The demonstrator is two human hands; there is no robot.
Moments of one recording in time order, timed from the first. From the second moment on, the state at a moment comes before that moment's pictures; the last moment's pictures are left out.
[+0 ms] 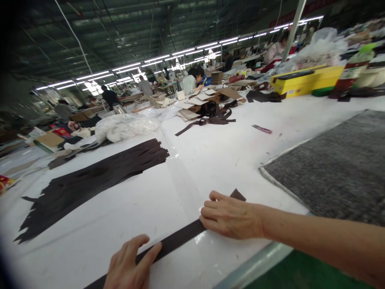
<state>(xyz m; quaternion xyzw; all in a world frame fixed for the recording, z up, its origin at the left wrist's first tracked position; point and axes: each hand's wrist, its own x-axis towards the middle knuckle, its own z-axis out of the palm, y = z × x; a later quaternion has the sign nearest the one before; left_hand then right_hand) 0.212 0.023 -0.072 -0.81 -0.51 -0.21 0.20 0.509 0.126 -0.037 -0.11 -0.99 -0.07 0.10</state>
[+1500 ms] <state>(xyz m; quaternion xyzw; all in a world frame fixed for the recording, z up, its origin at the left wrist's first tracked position) 0.324 0.063 -0.081 -0.90 -0.41 -0.15 0.08 0.597 0.139 -0.034 -0.21 -0.97 -0.05 0.06</state>
